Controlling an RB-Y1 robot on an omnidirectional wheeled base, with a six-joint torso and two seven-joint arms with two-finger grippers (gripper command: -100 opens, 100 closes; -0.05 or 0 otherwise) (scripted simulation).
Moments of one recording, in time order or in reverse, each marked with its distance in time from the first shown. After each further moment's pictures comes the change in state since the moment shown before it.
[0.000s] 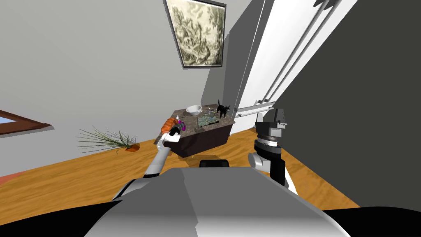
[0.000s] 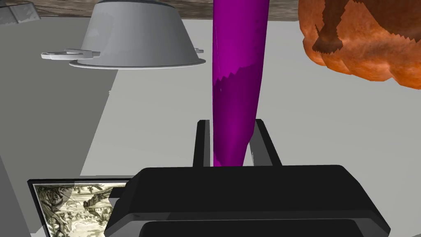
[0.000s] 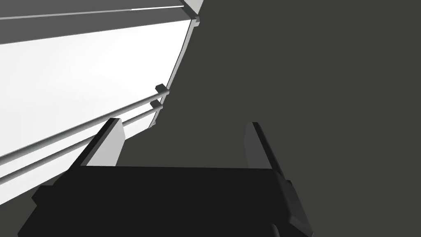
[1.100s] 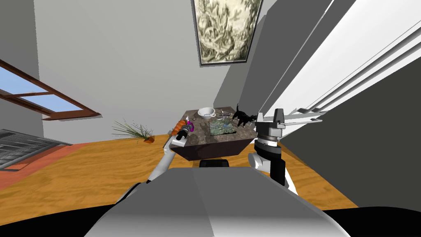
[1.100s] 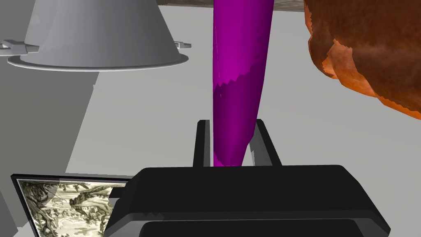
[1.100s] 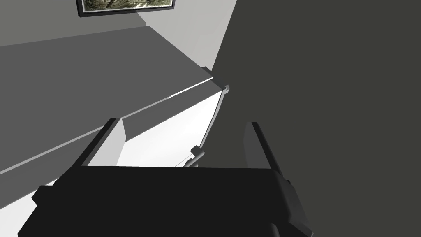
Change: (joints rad) left arm 0.075 -0.045 -0.177 -0.113 -0.009 -0.100 -0.002; right arm 0.000 0.000 0.000 0.000 0.000 0.000 0.000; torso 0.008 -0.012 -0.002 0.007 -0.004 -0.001
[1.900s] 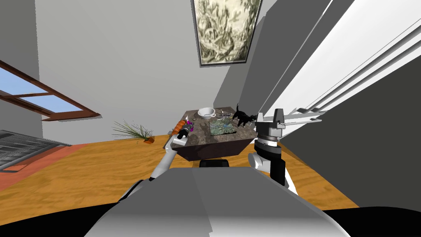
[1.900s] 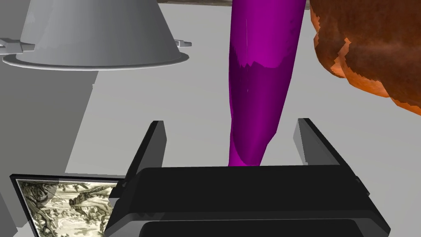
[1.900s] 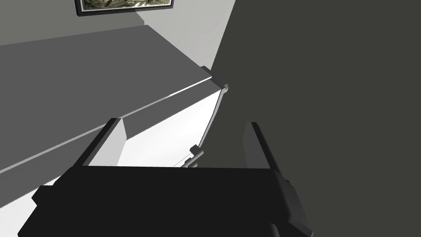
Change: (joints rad) left arm -0.032 -0.014 -0.001 0.035 -0.013 -0.001 0.003; right arm 0.000 0.000 0.000 0.000 0.000 0.000 0.000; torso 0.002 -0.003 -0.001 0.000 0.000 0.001
